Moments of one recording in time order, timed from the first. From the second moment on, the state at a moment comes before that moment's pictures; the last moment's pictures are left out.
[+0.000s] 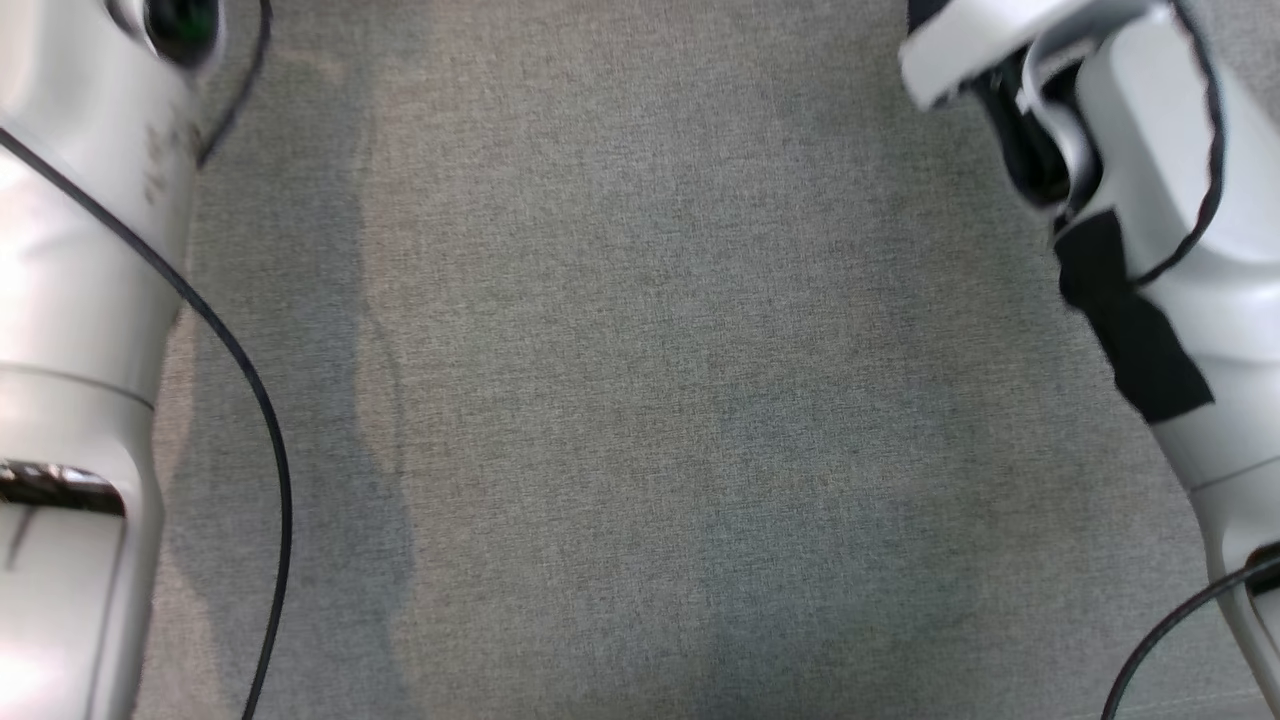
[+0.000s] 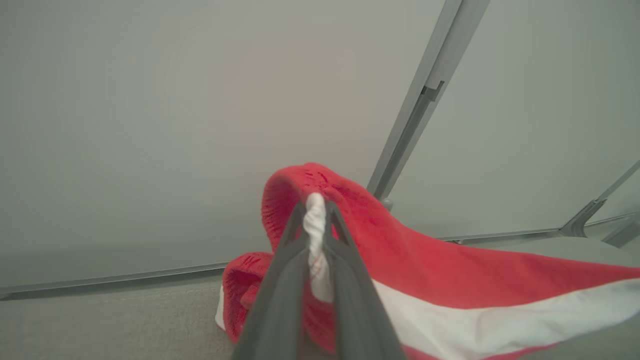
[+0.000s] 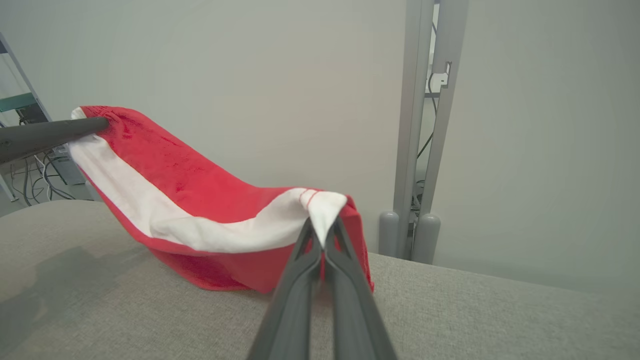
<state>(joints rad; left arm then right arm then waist) -1.42 0.15 -0.32 1.01 -0.60 -0.12 -0.10 -1.26 -0.13 0.54 0.77 0.51 0.13 -0.26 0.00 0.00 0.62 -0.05</state>
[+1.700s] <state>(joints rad) -0.68 0.30 -0.91 0.93 -0.62 -0.13 -0.05 -0.82 -0.39 1.26 0.82 1.13 0.13 -0.06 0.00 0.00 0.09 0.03</state>
